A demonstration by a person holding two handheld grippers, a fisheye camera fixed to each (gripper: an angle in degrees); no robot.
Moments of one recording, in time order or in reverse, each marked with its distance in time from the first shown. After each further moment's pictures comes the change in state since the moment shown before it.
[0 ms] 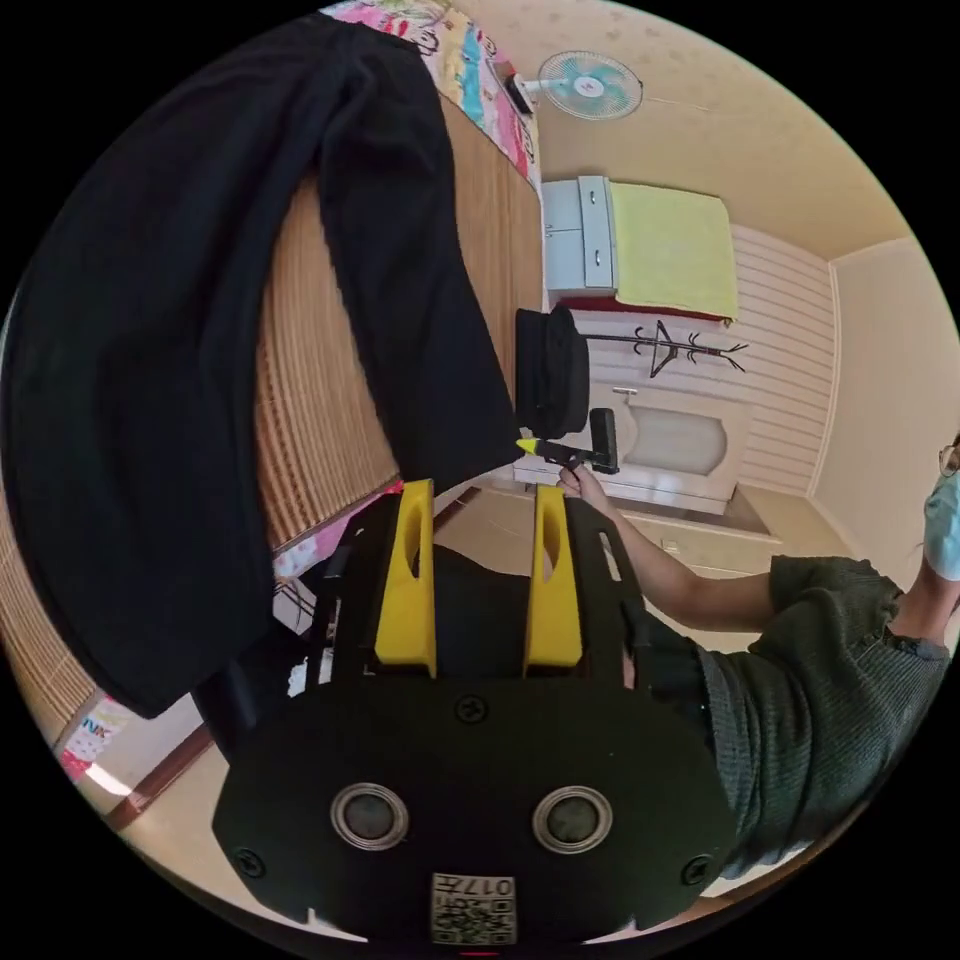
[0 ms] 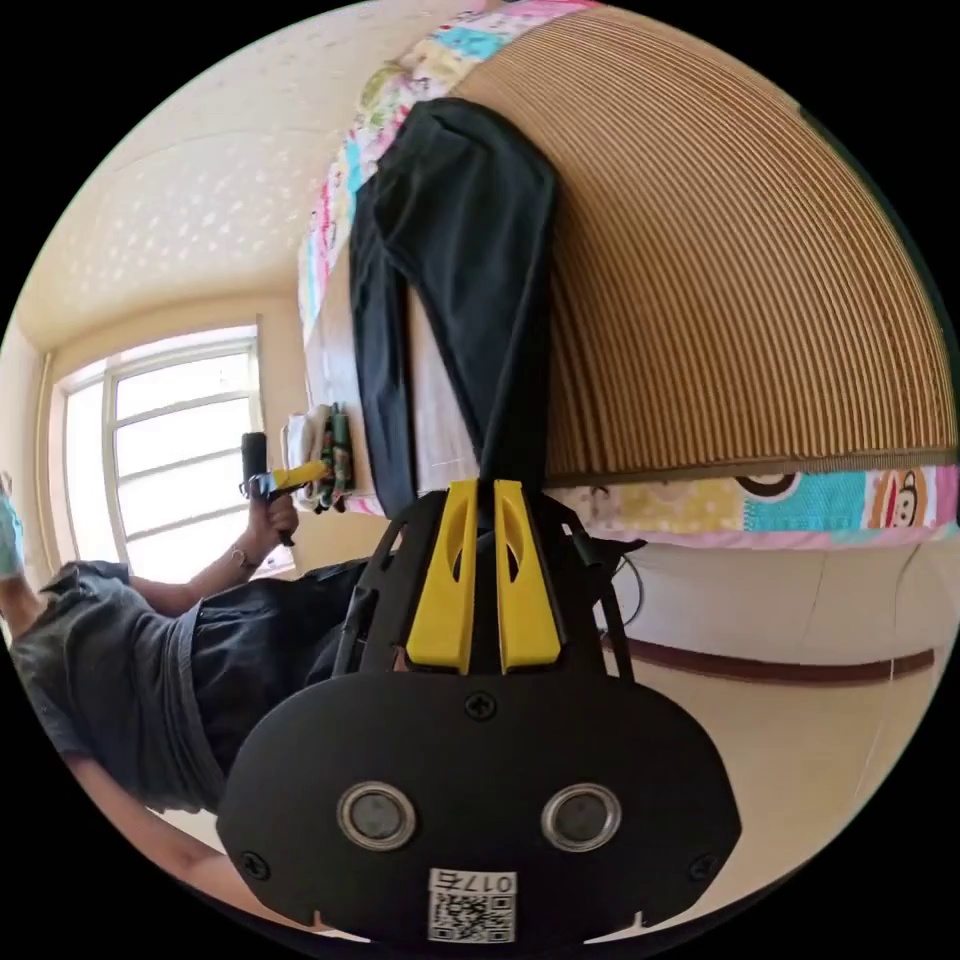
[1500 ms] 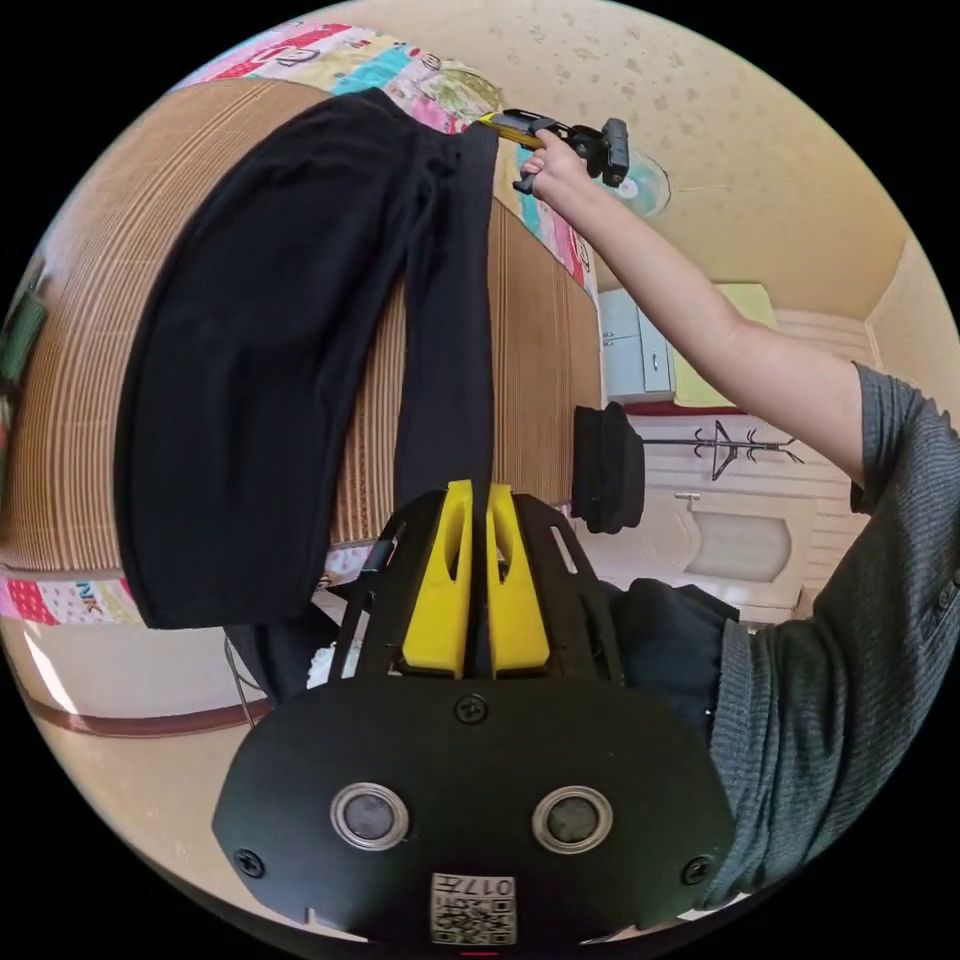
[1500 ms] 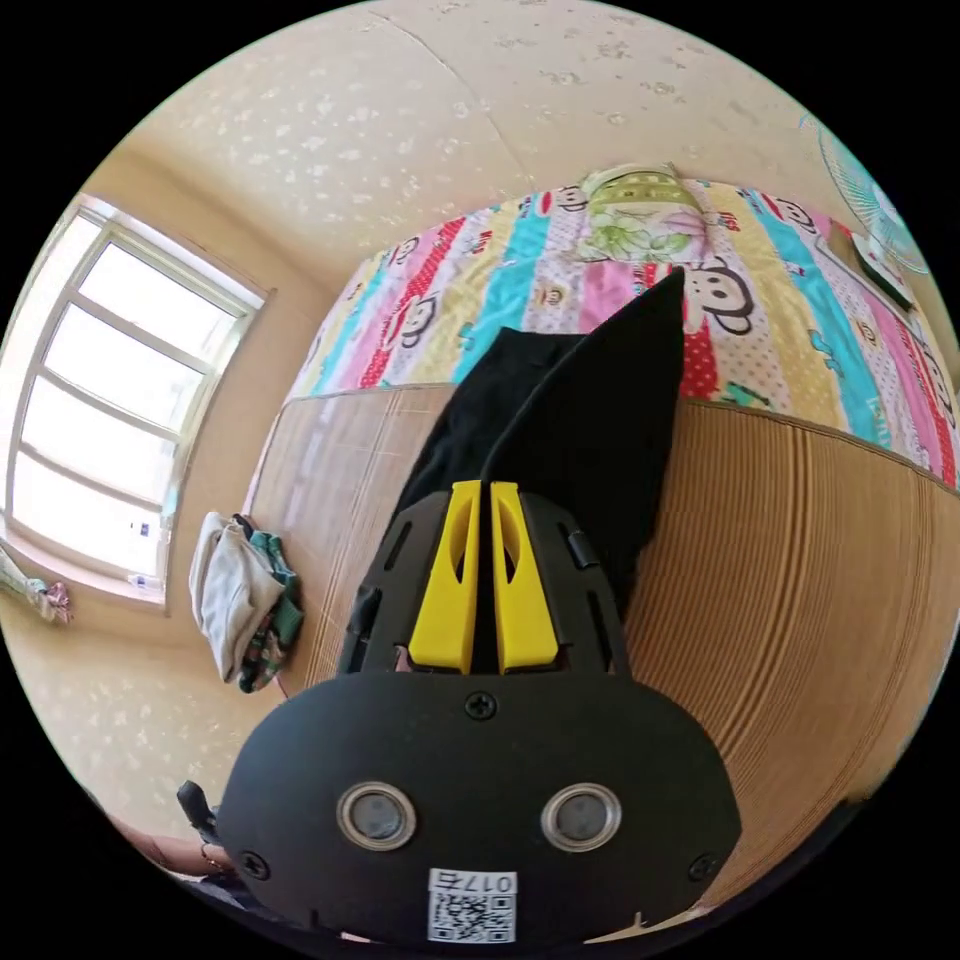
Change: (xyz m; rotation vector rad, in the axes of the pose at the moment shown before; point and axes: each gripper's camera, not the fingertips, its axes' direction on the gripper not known) left arm 0.005 0.140 0.088 0.347 -0.214 -0.126; right arm -0.196 -0.344 0.202 0.193 0.314 -0.416
